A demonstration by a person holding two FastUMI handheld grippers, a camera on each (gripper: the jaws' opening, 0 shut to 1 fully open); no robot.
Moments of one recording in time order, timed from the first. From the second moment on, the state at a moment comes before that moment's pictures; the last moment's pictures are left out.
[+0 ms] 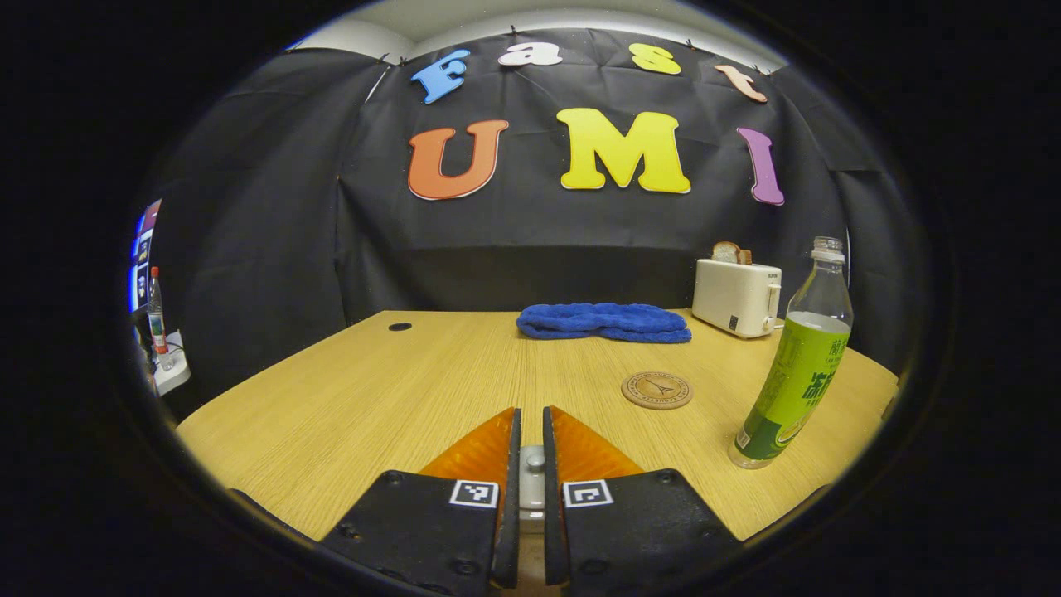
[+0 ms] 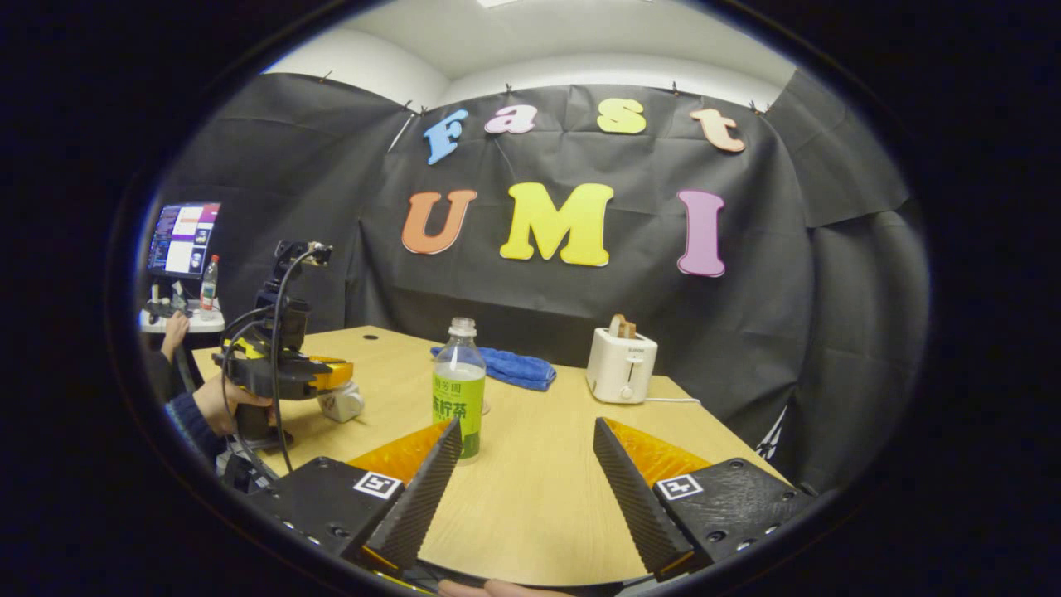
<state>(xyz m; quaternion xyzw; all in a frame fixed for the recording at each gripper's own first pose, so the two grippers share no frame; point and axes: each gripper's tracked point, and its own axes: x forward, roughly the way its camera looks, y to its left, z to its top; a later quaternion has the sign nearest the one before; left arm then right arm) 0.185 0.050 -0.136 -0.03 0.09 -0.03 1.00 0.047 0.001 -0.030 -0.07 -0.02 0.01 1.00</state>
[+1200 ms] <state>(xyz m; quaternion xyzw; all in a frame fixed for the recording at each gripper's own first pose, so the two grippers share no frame) 0.093 0.074 -0.042 -0.05 0.05 -0.03 1.00 0.131 0.064 -0.069 -0.01 0.03 0.07 1.00</state>
